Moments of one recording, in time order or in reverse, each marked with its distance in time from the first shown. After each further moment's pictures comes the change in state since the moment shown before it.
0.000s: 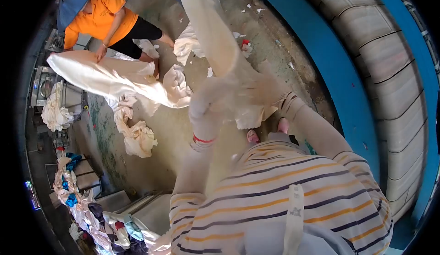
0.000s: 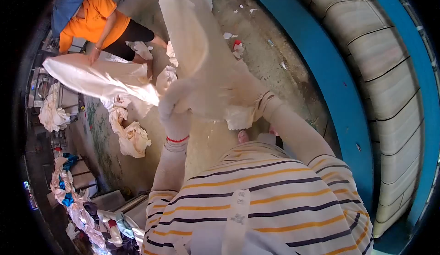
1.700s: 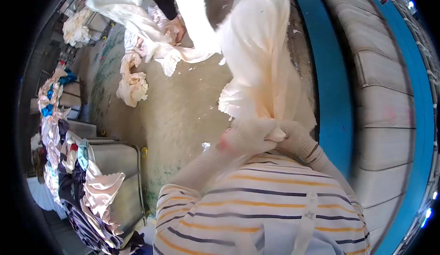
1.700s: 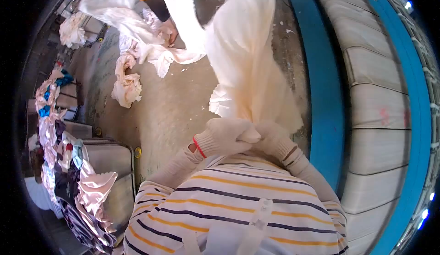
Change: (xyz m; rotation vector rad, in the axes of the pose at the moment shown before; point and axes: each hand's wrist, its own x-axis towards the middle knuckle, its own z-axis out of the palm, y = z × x) left_hand -0.102 -0.072 0.166 1.302 -0.343 -0.237; right_hand -0.176 -0.157 0.024 -0.794 -0.126 0.526
